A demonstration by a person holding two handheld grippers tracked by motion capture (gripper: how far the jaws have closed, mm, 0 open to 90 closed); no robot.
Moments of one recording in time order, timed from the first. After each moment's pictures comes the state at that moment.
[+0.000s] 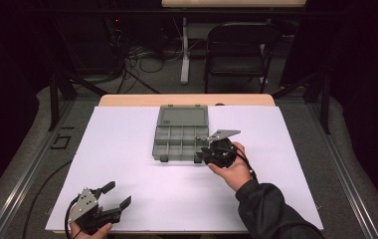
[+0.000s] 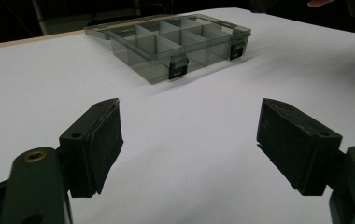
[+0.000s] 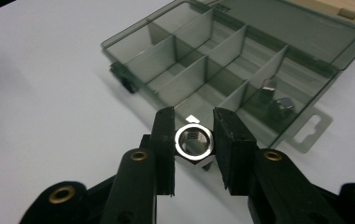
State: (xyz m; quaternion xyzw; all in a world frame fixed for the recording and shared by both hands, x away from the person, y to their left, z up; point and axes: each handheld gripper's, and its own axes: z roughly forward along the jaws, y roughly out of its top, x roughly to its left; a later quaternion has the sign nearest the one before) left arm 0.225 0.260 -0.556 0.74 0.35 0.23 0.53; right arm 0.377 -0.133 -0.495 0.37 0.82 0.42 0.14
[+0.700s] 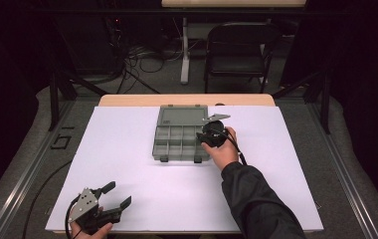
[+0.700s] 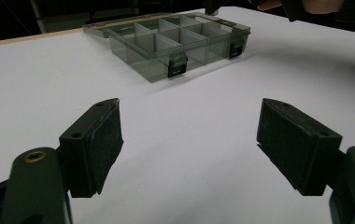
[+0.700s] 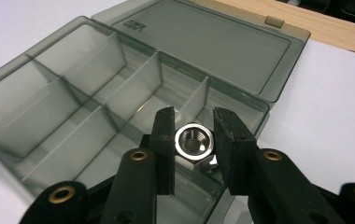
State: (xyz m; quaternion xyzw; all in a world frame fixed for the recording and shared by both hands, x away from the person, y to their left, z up) left arm 0.226 0.260 -0.557 0.74 0.35 0.23 0.52; right arm 0.447 -0.116 -0.517 0.45 0.78 0.38 0.20
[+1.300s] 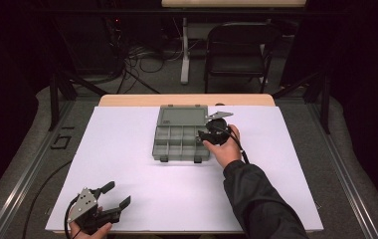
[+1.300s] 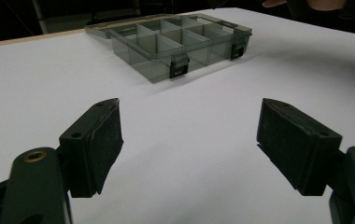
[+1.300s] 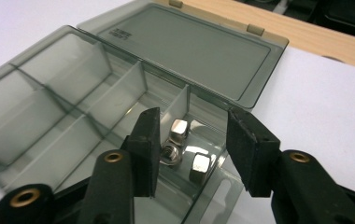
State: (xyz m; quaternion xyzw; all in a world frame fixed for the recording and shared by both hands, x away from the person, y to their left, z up) left arm 0.225 0.261 -0.557 0.74 0.35 0.23 0.53; right arm 0.445 -0.126 -0.508 0.45 0.78 0.39 0.21
